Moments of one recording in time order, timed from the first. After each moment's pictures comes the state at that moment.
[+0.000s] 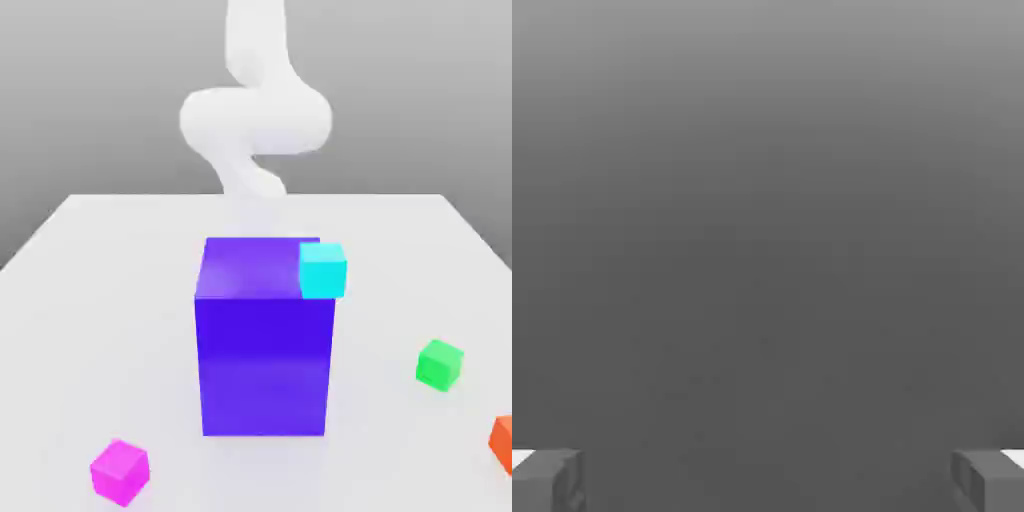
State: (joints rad) arm 0.02 -0.84 -0.06 -2.30 -0.04 2.26 0.66
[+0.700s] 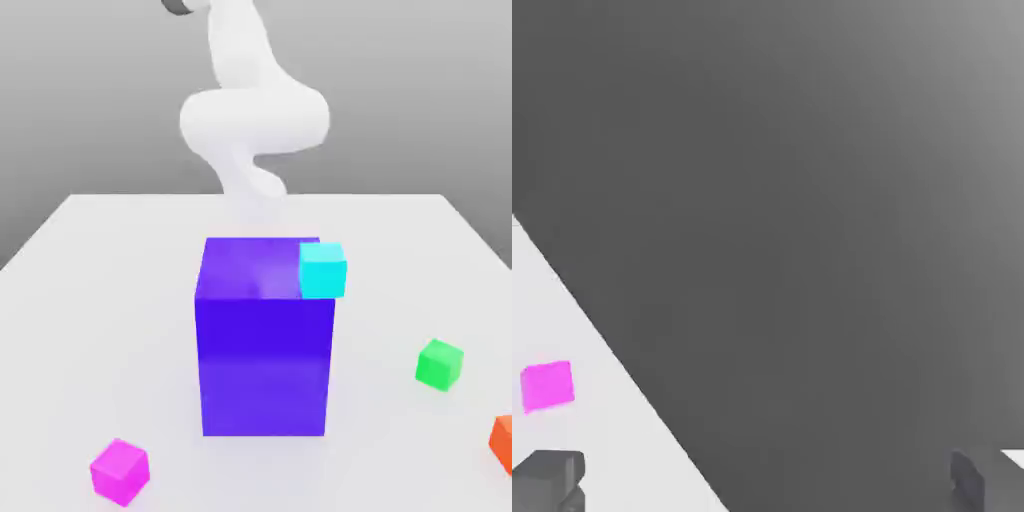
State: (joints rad) arm 0.25 -0.95 -0.65 -2.36 -0.40 2.15 -0.53
